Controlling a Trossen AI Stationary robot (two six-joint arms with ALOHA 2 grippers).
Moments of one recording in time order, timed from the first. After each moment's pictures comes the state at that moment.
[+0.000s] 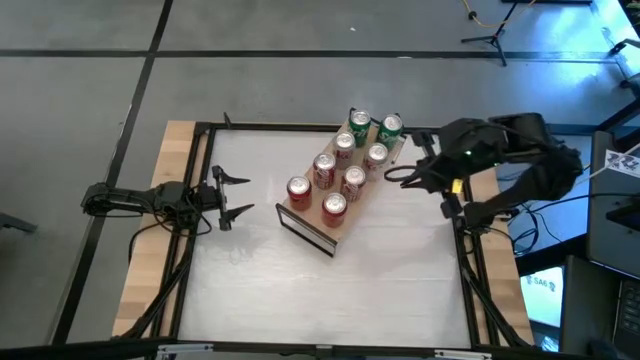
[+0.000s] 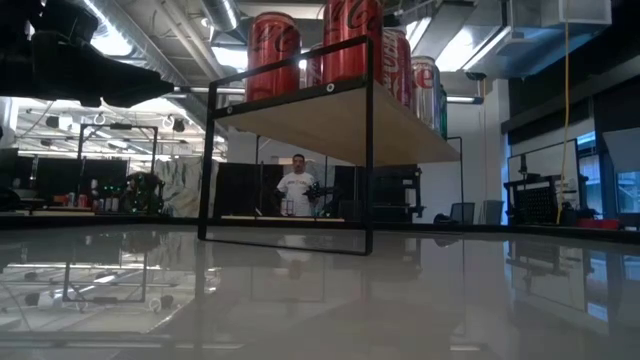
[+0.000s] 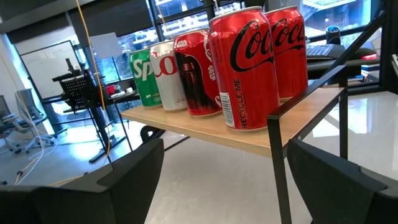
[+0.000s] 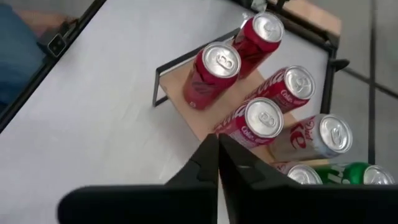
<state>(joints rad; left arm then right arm) -0.09 0.00 0.01 0.06 -0.34 0.22 0.08 1.43 2.10 -1.50 -0.05 -0.39</state>
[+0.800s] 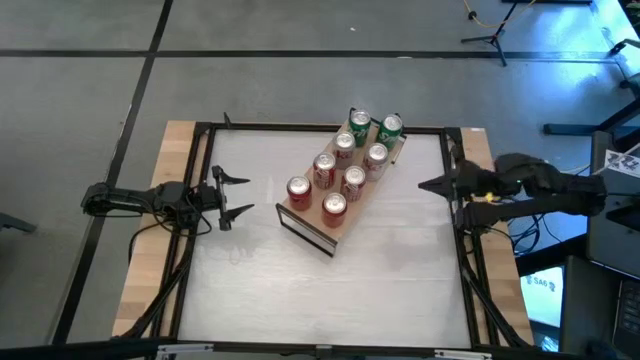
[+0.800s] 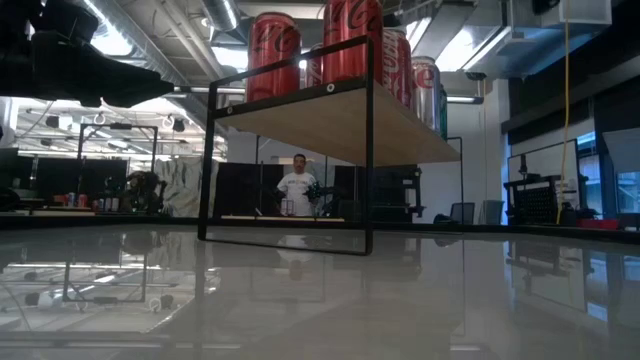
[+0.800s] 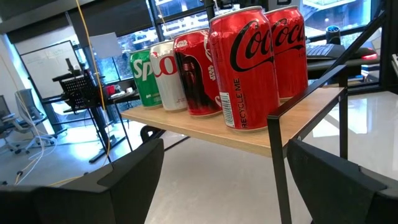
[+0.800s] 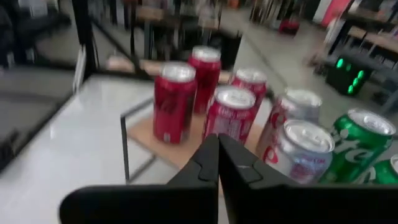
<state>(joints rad) -0.09 0.00 0.01 0.06 -0.34 0.22 0.08 0.55 0.88 -0.60 0.09 -0.15</state>
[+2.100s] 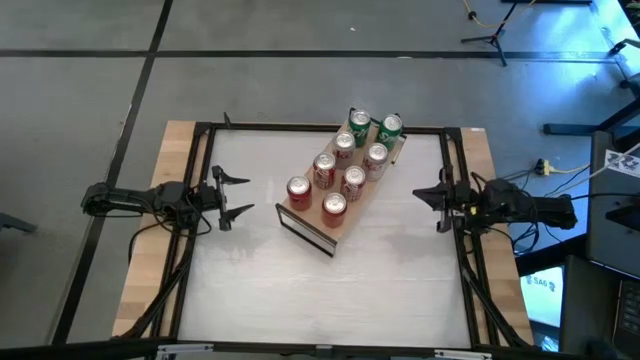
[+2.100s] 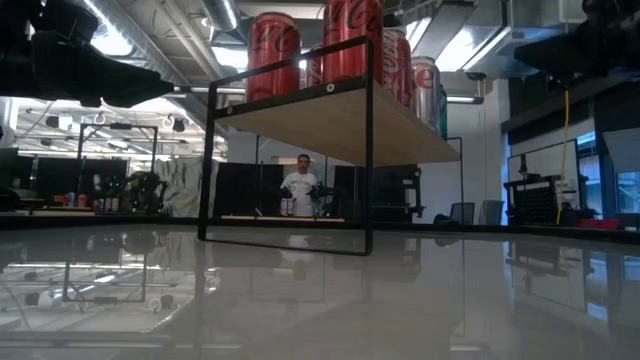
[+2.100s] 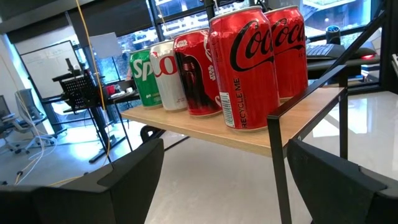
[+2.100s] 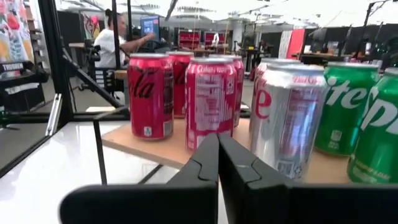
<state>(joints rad) -0.09 0.00 0.01 0.06 -0.34 0.22 0.08 0.00 0.20 -0.12 0.19 -0.05</state>
